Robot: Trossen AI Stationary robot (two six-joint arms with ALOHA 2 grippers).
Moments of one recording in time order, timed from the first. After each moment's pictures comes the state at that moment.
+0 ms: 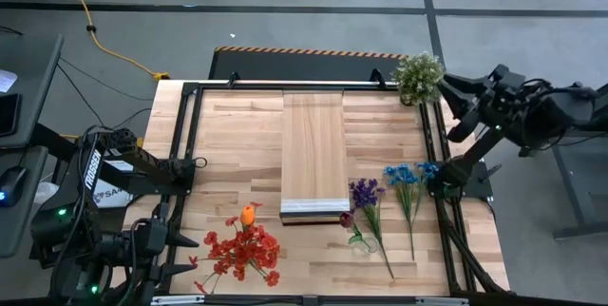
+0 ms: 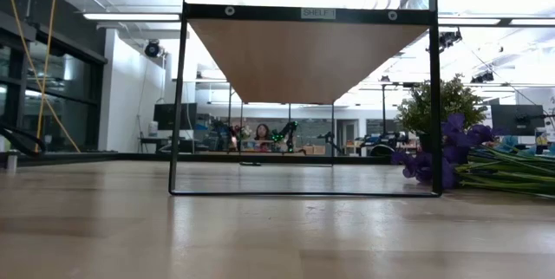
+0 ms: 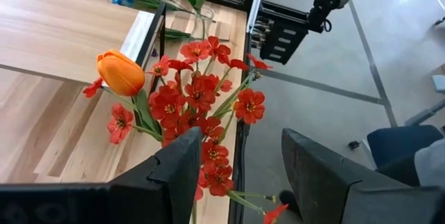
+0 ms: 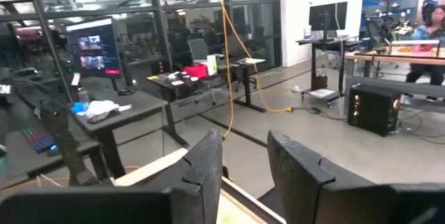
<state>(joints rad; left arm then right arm) -1.27 1.58 2.02 -1.49 -0.88 -1.28 0.80 0.88 1.49 -0.47 1.48 0.02</state>
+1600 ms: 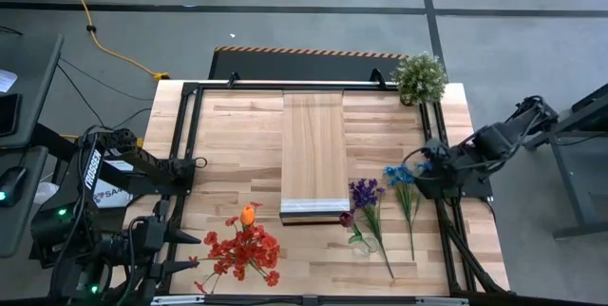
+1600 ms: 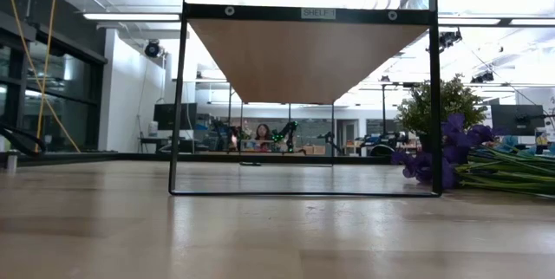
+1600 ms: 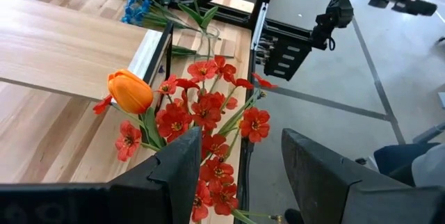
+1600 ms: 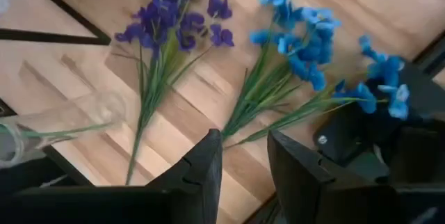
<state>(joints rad) -1.27 1.58 2.02 -1.49 -0.95 -1.29 0.54 0.86 1.01 -1.44 0.12 1.46</state>
